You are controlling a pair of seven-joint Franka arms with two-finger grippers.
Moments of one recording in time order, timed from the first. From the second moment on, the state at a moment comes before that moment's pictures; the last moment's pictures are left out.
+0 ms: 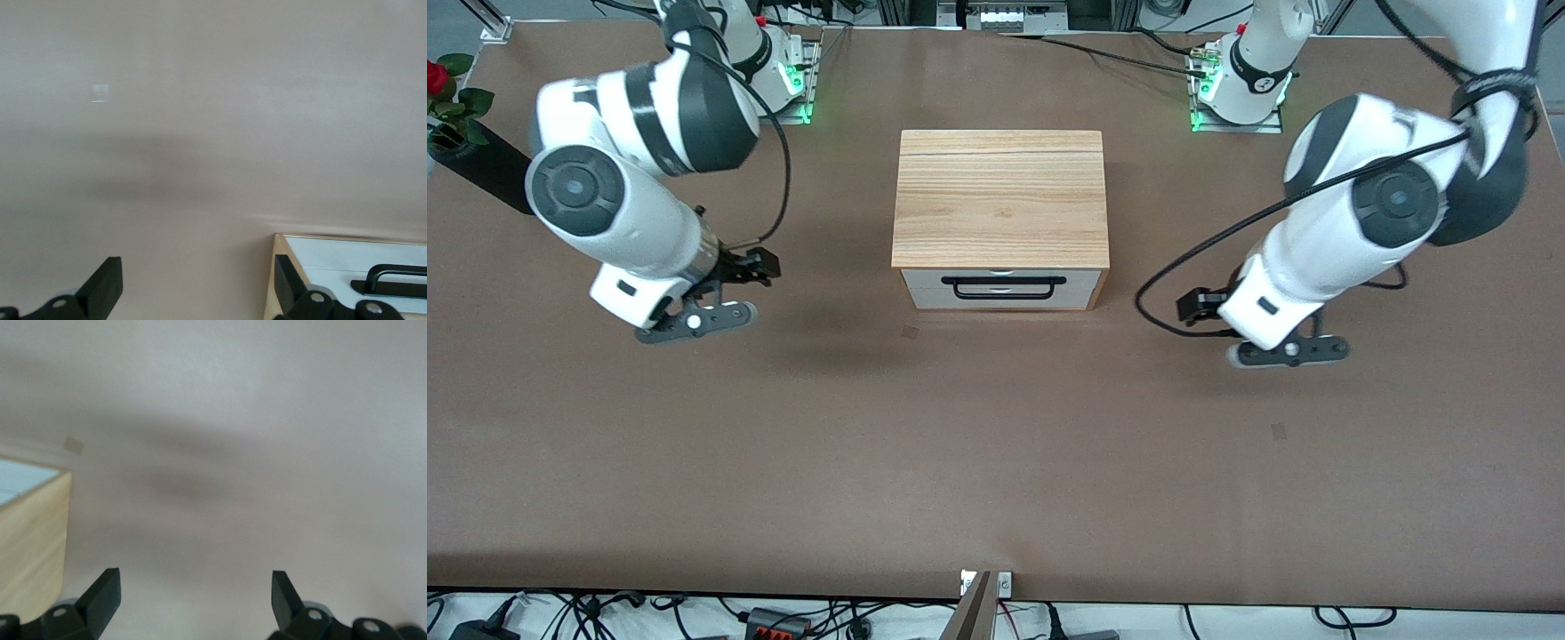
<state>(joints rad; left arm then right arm) -0.05 0.33 -0.28 -1.47 0.04 1.74 -0.45 0.50 0.30 -0.24 -1.49 -0.01 1.59 0.03</state>
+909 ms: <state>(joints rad) -0.05 0.13 -0.15 -1.51 0.04 1.58 -0.36 0.40 0.26 -0.33 -1.33 -0.04 1.32 0.03</state>
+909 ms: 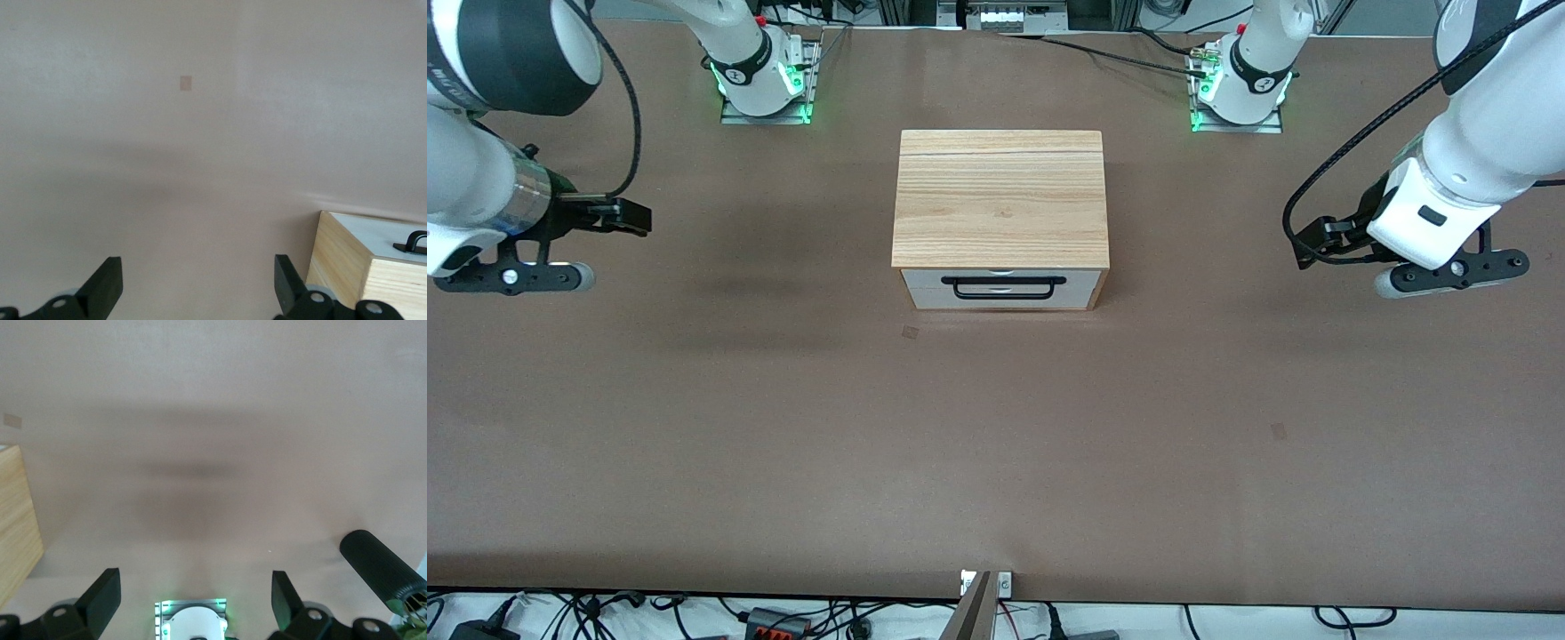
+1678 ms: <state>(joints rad) -0.05 0.10 -0.12 -1.56 0.04 1.57 -0.20 -0.03 -0.03 0.00 -1.64 -0.04 1.56 0.02</state>
